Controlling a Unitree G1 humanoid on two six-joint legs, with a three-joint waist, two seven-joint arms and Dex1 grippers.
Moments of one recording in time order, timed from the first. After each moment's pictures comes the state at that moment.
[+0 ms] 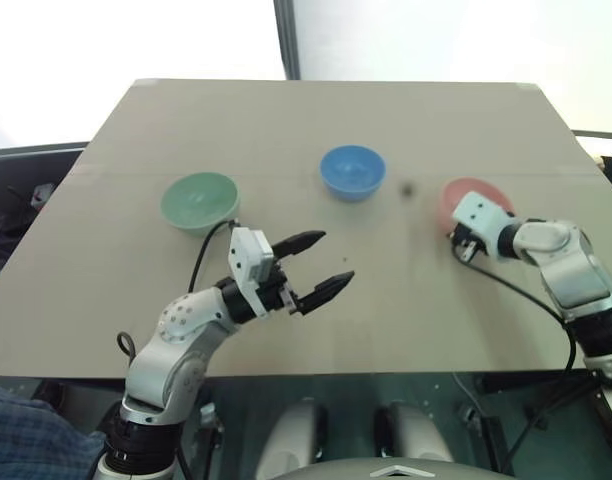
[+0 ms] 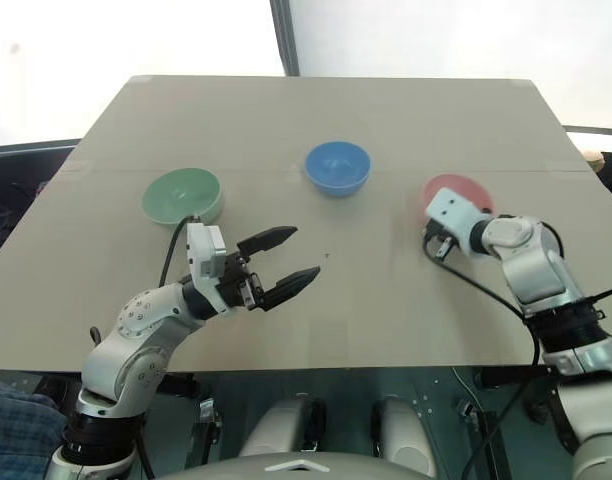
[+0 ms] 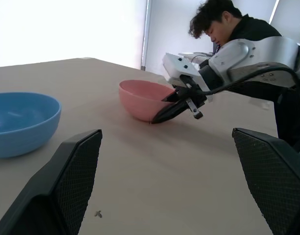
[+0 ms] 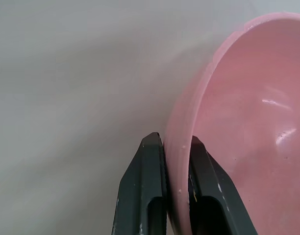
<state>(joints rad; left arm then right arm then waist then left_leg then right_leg) -0.07 0.45 -0.01 -0.46 -0.56 0.33 -0.79 -0.51 -0.72 0.25 -0.01 -0.06 0.48 0.85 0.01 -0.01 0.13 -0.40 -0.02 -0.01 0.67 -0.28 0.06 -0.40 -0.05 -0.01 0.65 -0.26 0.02</state>
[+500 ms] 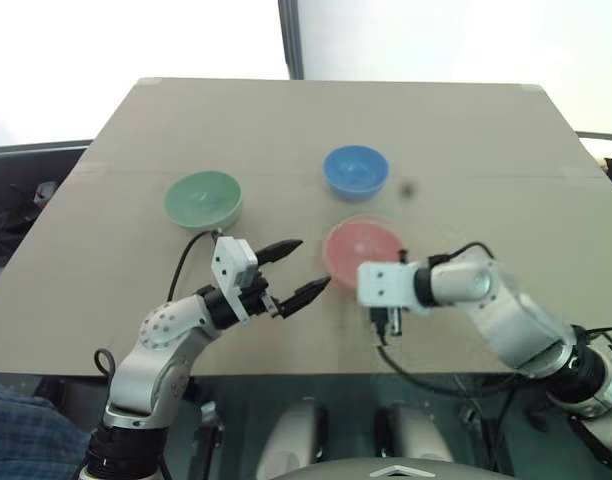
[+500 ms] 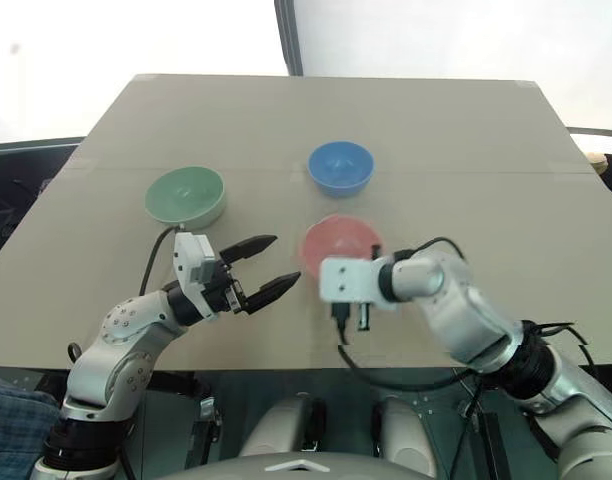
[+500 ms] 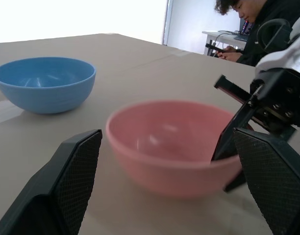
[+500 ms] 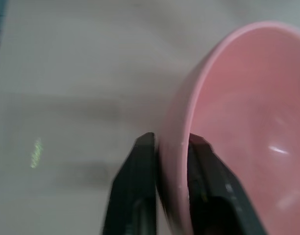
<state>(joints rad) -0.02 0.50 0.03 -0.38 -0.52 0.27 -0.82 -0.57 -0.62 0.67 -0.54 -0.16 0.76 0.97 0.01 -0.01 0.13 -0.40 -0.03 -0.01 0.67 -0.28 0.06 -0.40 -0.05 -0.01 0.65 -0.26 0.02</state>
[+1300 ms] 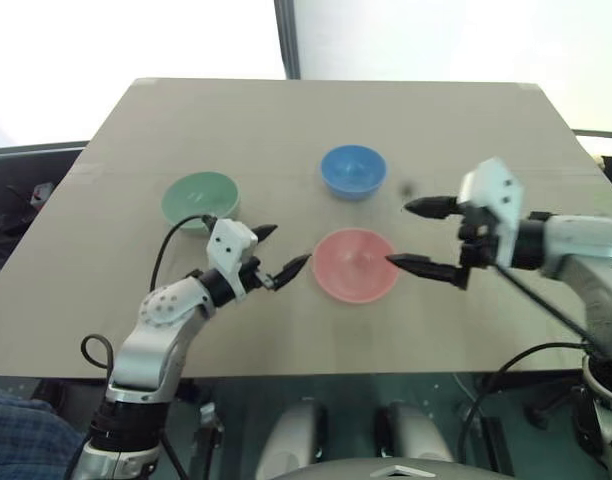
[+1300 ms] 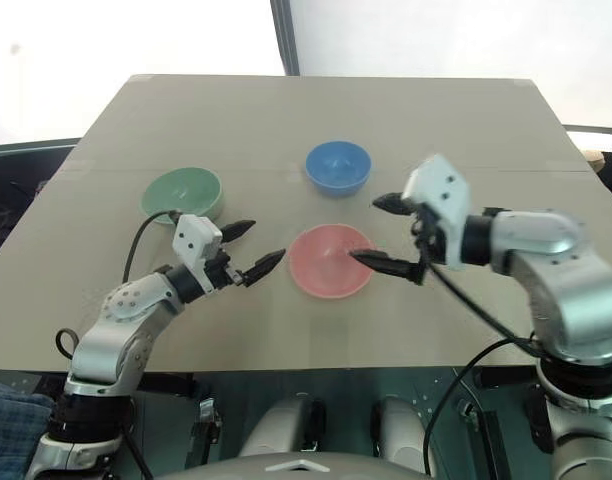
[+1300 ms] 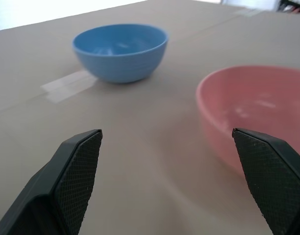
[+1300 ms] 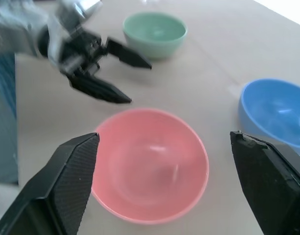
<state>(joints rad) -0.16 0.53 0.04 -0.21 -0.30 0.30 -0.61 -0.53 -0.57 -0.24 -0.72 0.46 1.17 1.05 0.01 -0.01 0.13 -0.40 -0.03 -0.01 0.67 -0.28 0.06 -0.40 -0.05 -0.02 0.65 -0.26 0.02</state>
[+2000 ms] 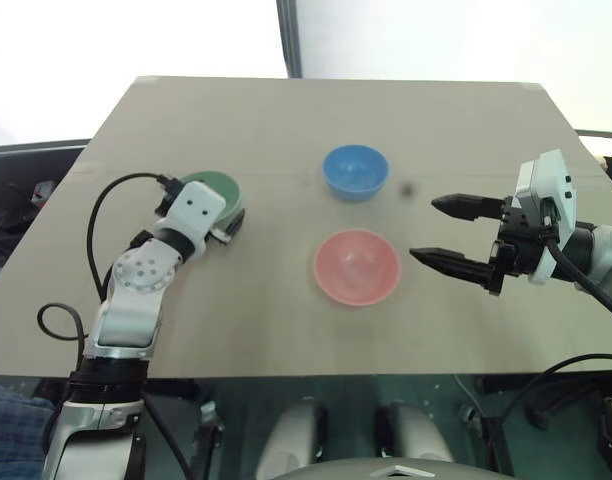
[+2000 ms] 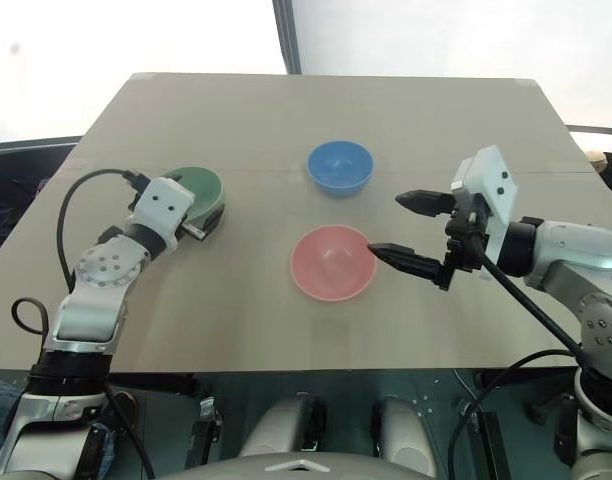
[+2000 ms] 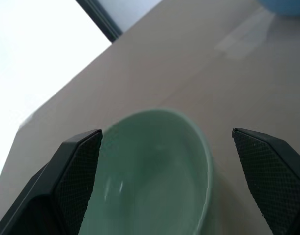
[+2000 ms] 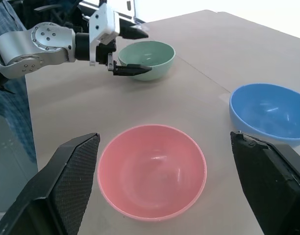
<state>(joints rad) -0.30 0.65 0.07 -0.02 0.06 0.23 -0.42 -0.43 -0.68 -0.32 -0.72 0.74 1.15 0.84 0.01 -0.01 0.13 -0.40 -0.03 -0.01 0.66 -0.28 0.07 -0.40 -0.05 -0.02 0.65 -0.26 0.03</state>
